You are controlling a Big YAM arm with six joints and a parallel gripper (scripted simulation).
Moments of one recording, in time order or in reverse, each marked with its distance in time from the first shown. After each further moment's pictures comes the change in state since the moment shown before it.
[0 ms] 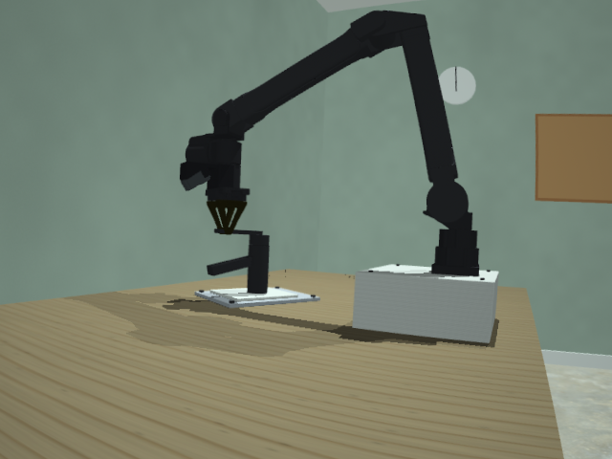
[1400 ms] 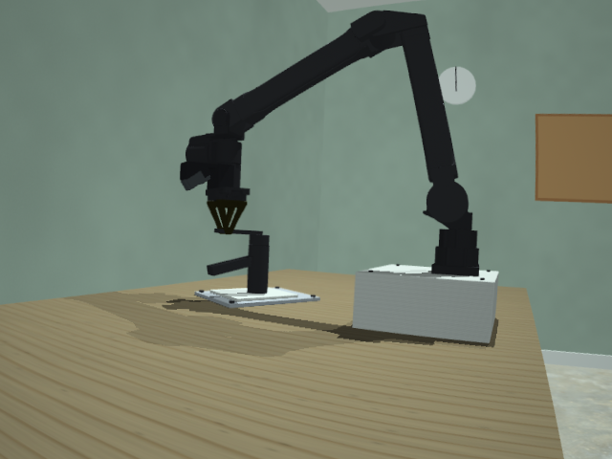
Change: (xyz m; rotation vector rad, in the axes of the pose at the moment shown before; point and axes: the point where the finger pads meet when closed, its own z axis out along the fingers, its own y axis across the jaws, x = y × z) arm 0.000 0.000 0.000 0.000 -0.002 0.000
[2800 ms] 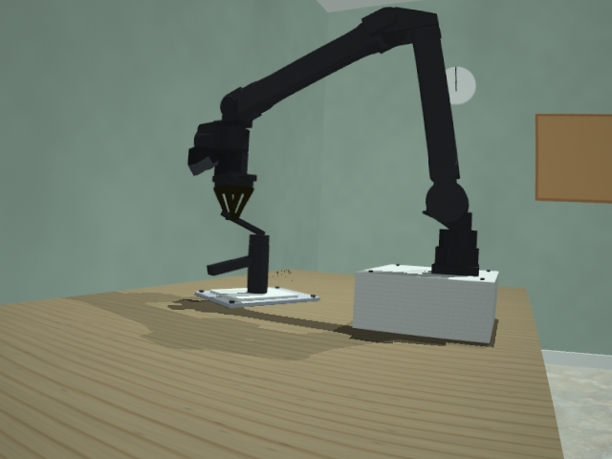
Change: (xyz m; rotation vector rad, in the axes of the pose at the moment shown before) arm 0.014 0.001 -0.031 0.004 -0.017 -0.006
